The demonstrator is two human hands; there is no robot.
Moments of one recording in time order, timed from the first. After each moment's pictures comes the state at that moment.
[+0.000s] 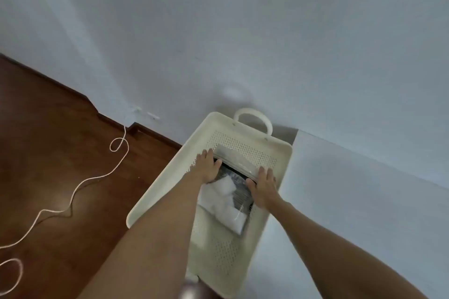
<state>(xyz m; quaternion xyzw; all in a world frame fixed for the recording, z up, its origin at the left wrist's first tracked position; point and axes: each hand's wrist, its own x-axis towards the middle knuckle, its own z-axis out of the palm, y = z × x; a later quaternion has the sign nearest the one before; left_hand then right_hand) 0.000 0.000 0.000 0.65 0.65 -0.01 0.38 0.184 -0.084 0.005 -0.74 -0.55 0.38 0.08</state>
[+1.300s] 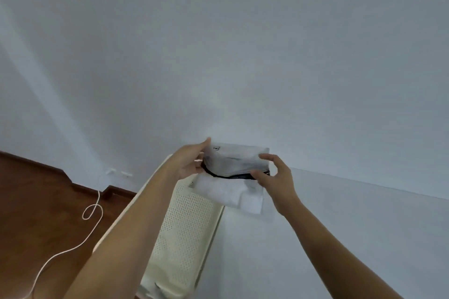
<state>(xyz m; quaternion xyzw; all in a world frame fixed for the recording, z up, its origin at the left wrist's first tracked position) 0.109 -0.084 0.224 0.47 0.51 0.28 0.67 0.313 -0.220 0.195 -0.62 -0.39 0.39 0.56</state>
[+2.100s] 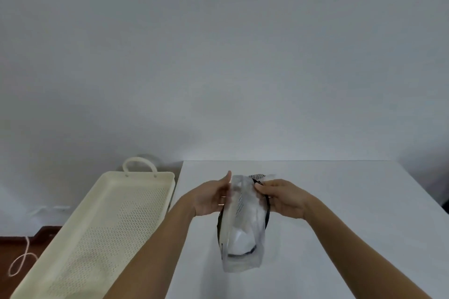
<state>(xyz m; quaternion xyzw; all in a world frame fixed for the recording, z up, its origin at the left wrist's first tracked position) 0.291 -0.211 0.156 0.51 0.34 0.02 0.79 0.475 -0.358 0.186 -0.54 -0.27 0.64 0.48</state>
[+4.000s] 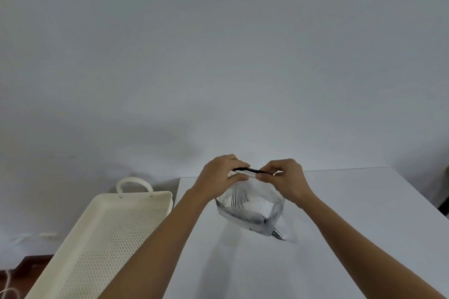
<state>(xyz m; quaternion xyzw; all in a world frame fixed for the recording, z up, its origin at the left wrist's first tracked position) 0.323 -0.185 0.231 0.93 0.19 0.23 0.20 0.481 -0.320 0.226 -0.70 -0.44 0.20 0.52</state>
